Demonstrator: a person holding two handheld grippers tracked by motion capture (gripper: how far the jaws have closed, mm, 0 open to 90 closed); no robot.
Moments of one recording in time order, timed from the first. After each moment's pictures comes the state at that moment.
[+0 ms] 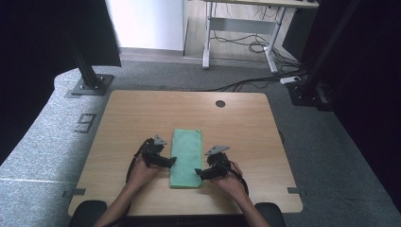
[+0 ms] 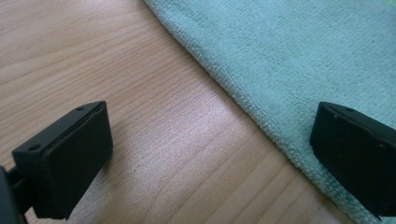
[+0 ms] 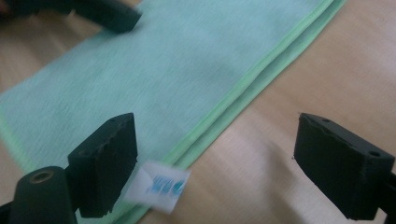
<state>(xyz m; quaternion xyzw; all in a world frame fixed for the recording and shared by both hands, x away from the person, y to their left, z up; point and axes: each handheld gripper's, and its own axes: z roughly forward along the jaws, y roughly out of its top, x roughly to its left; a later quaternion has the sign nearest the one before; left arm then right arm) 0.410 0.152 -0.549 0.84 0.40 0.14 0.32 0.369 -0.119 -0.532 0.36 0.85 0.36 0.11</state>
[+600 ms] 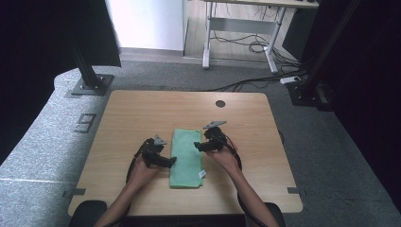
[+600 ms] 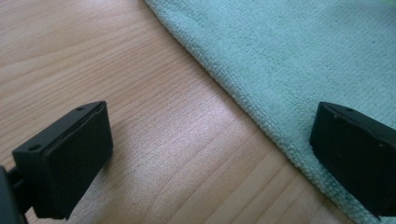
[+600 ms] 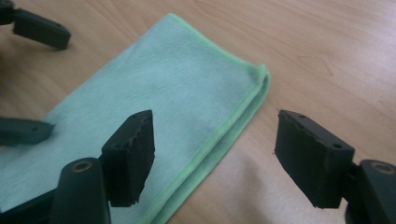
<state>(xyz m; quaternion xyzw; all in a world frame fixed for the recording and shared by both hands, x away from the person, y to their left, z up) 0.409 0.152 -0.549 0.84 0.40 0.14 0.32 0.452 -0.107 -0.508 0.39 0.84 0.36 0.13</state>
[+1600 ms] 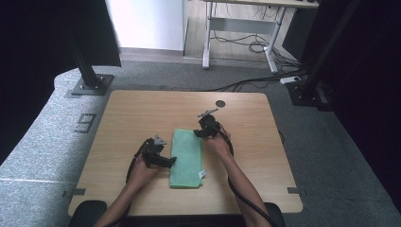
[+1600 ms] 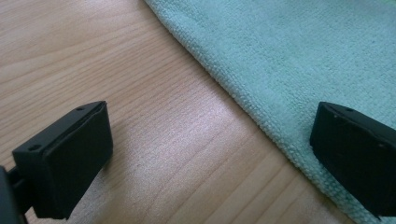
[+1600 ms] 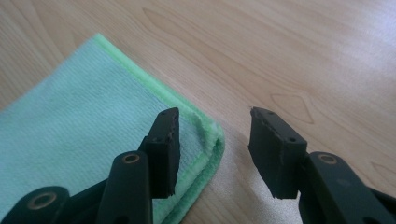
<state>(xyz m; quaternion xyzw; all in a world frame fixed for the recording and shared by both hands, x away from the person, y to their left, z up) 0.409 0.152 -0.549 0.84 0.41 0.14 0.32 0.519 -0.090 -0.525 0.40 0.85 0.33 0.14</state>
